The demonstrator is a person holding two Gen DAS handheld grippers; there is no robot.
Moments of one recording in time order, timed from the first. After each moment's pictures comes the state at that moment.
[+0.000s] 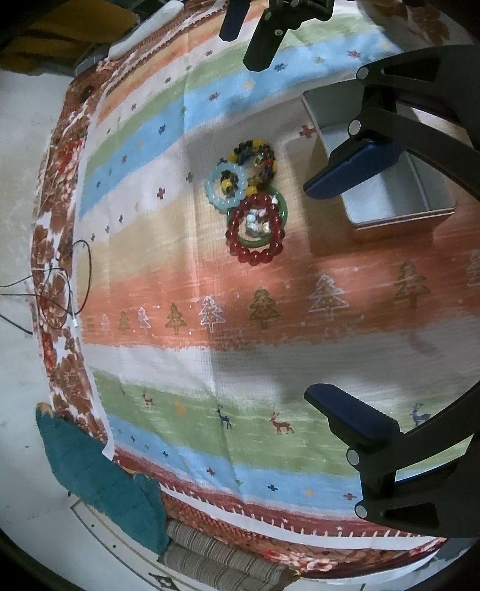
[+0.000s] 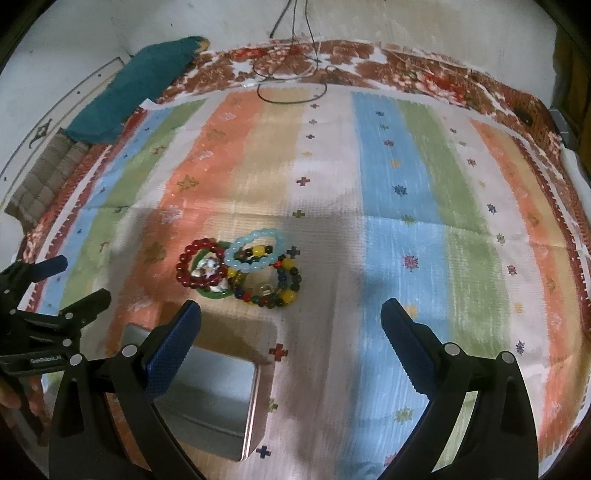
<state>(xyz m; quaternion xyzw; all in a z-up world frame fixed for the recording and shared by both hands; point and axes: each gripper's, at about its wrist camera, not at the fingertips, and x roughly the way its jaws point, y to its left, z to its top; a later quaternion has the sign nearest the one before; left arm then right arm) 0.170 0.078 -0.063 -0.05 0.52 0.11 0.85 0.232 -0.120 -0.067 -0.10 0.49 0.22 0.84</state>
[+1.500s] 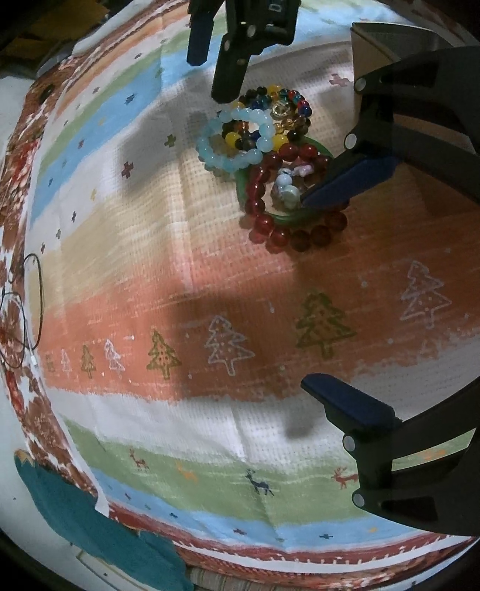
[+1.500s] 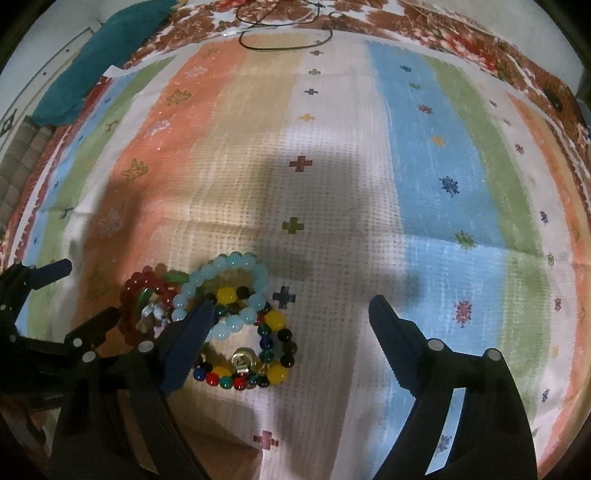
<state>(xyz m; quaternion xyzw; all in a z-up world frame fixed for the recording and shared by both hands) 0.257 0.095 -0.137 -0.02 0.58 0.06 0.81 0.322 -0.071 -0.139 -0.12 0.56 0.21 0.79</state>
